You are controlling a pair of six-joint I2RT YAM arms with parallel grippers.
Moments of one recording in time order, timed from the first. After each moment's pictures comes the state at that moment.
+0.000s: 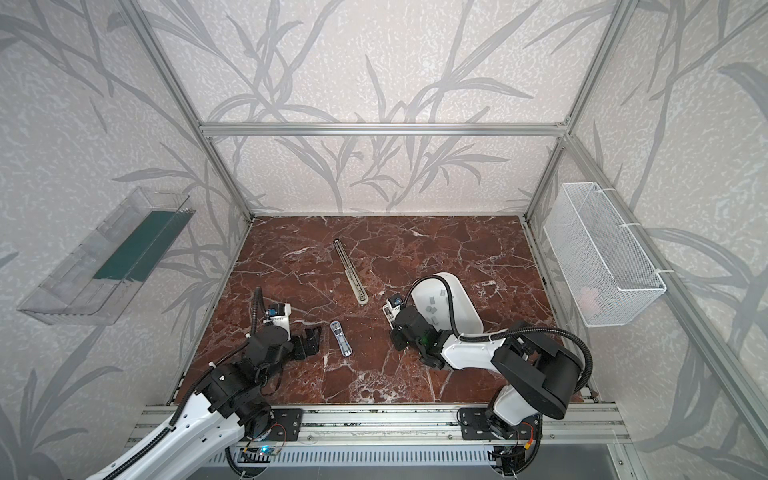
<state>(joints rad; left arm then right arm) -0.63 0.49 0.32 -0.52 -0.31 -0.63 0.90 1.53 0.52 0.32 0.20 0.25</state>
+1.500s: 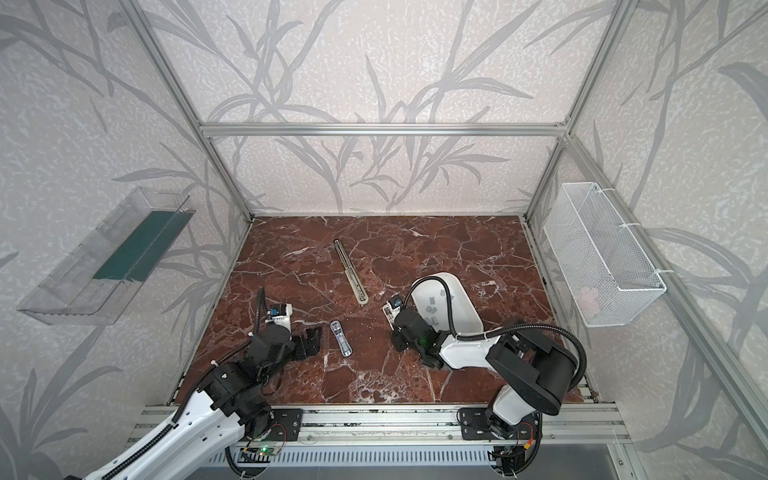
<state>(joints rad) -0.63 0.51 0.32 -0.52 -0.31 -0.63 0.90 1.56 0.52 0.32 0.20 0.26</state>
